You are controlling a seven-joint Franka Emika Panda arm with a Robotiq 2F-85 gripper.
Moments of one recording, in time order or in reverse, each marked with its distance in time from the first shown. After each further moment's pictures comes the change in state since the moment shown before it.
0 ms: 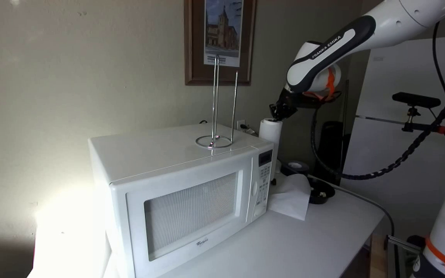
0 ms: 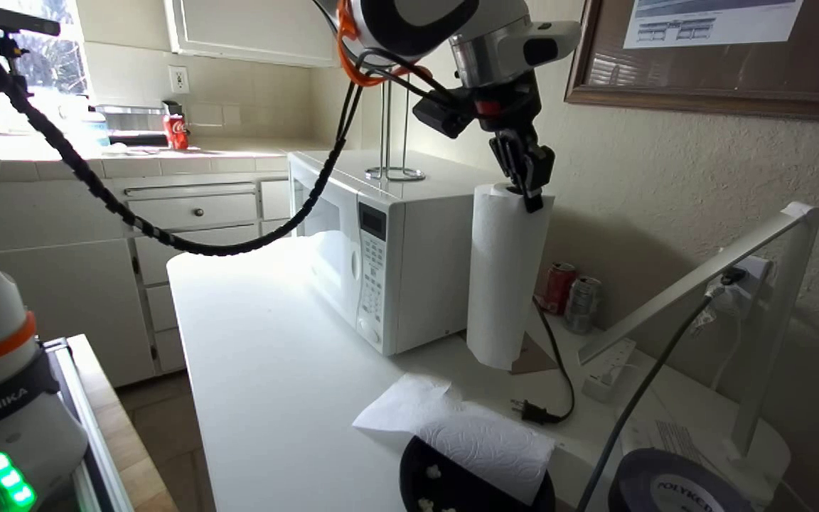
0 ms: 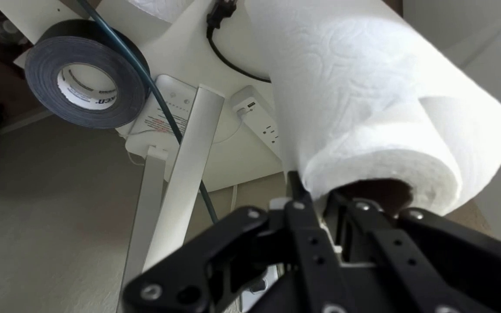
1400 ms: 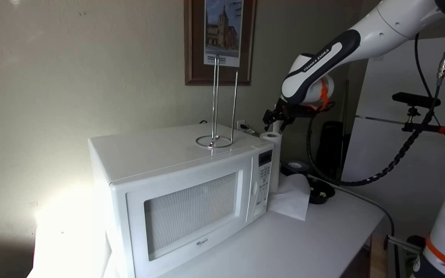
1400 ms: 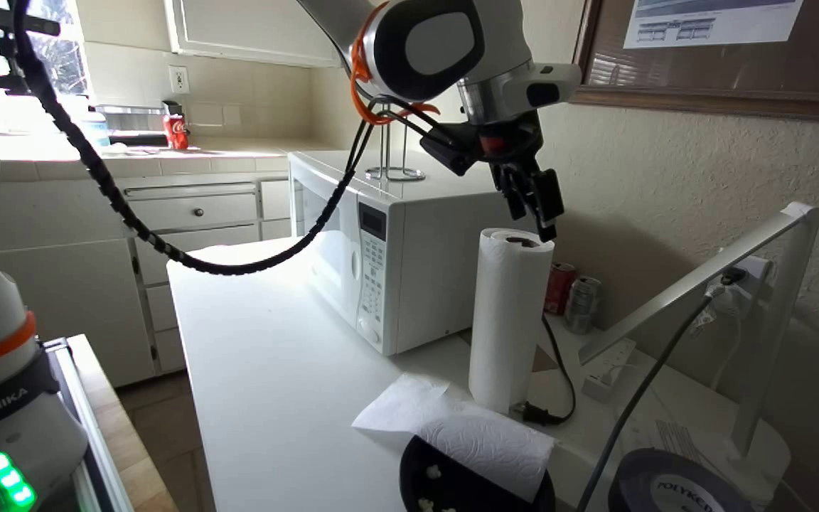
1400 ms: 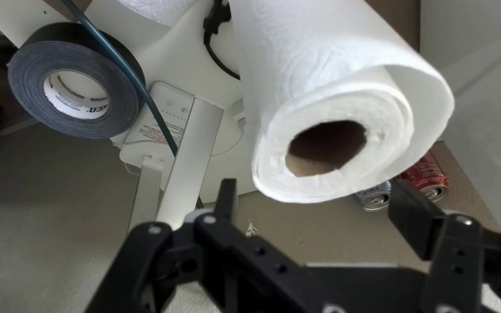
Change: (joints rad) arm 0.001 0.092 -0.001 0.005 0.014 0.082 -0.006
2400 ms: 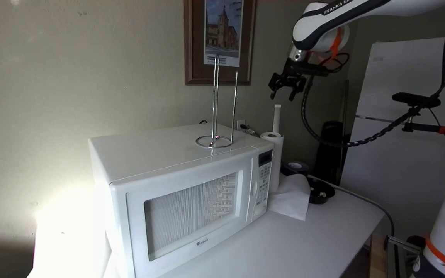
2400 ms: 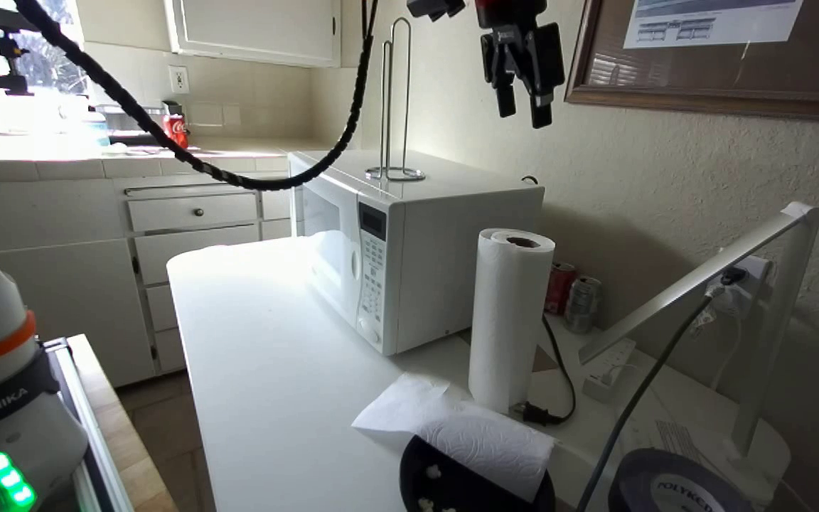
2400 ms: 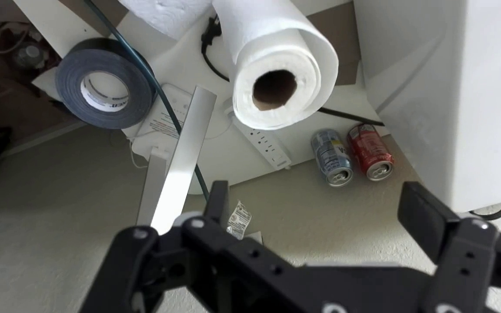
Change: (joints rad) arm 0.011 -0.200 0.015 0.203 0.000 -0.503 0.010
